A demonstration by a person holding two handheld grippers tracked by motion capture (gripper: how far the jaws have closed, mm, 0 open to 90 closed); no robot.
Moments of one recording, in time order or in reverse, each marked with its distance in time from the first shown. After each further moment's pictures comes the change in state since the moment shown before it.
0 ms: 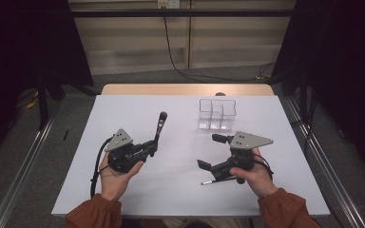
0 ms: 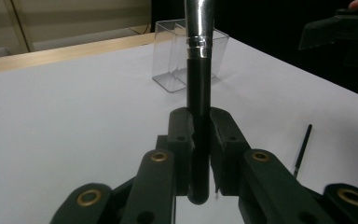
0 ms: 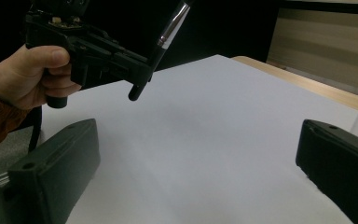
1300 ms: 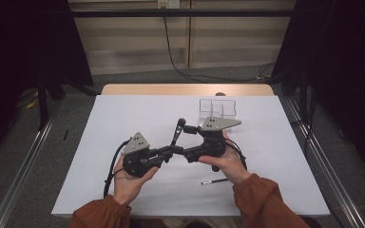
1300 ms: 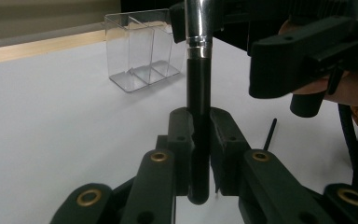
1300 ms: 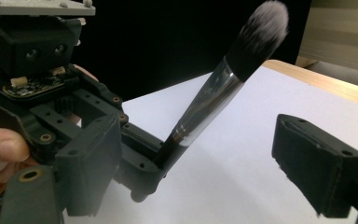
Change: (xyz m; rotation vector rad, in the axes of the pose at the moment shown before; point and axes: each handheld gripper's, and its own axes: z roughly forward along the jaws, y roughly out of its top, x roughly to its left) left arm -0.029 0.001 0.021 0.024 -0.094 0.023; right arm -0.001 0.029 0.067 0.013 0.086 0.065
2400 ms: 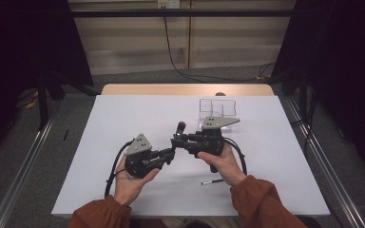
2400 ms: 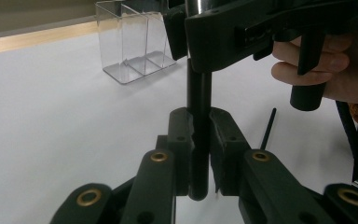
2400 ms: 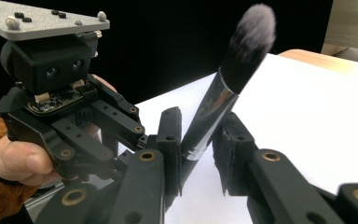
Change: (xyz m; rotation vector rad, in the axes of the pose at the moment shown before) left arm 0.002 -0.005 0.006 0.030 -0.022 0.015; right arm -0.007 -0.004 0.005 0.009 0.093 0.081
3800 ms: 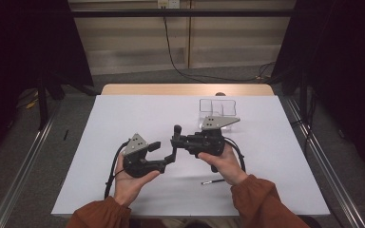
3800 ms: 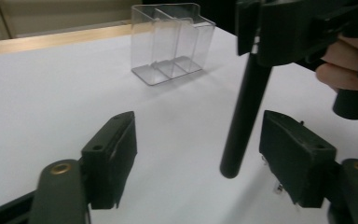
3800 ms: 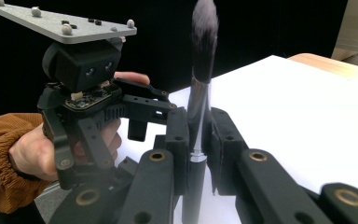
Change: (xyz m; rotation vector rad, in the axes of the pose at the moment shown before) left arm 0.008 -0.006 -0.001 -0.041 0.114 -0.067; right arm 0.005 0.005 -0.003 0.006 0.027 -0.037
